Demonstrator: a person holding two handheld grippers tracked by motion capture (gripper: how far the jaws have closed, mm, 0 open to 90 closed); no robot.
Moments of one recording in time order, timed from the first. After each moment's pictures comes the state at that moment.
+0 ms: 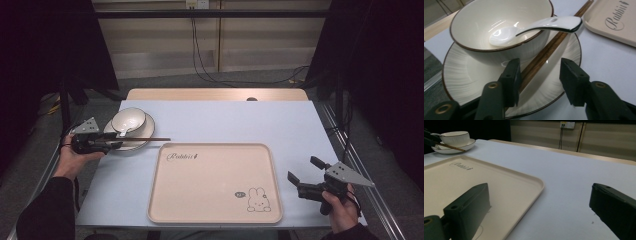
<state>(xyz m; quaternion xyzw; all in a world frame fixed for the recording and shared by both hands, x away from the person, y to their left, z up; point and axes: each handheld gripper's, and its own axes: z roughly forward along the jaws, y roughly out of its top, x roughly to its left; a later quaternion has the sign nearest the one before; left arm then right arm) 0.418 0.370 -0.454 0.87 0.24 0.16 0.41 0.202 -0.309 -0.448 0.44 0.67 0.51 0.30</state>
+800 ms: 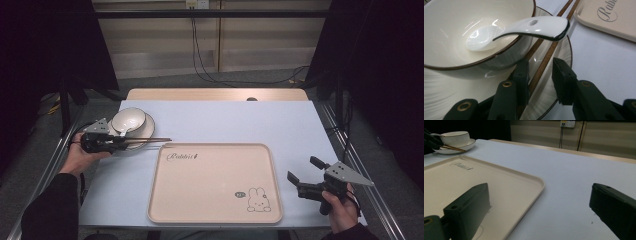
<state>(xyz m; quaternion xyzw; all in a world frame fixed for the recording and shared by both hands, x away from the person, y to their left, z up) 0.425 0.347 -0.457 0.89 0.21 0.13 0.38 0.203 -0.309 -0.449 0.45 0.67 0.51 0.30</state>
